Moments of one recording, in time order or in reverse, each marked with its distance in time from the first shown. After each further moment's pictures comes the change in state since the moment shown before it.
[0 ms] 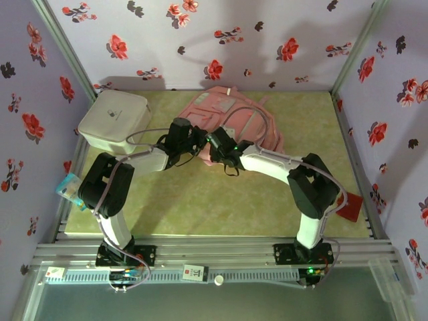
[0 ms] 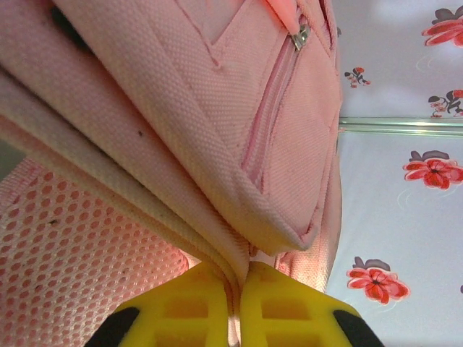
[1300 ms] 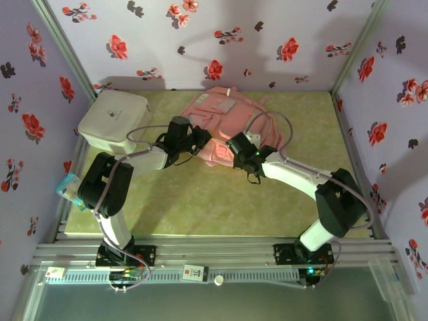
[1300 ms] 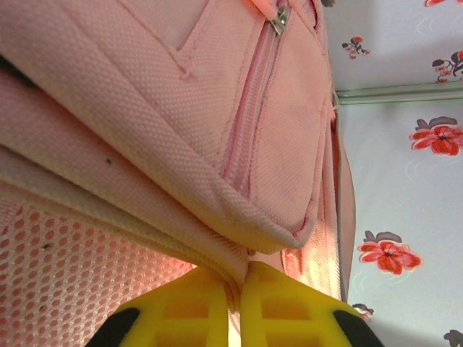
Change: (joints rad) left arm 0.023 0.002 0.016 -0.024 0.064 0.102; right arm -0.074 -0.257 -0.208 -0.166 0.122 -0.016
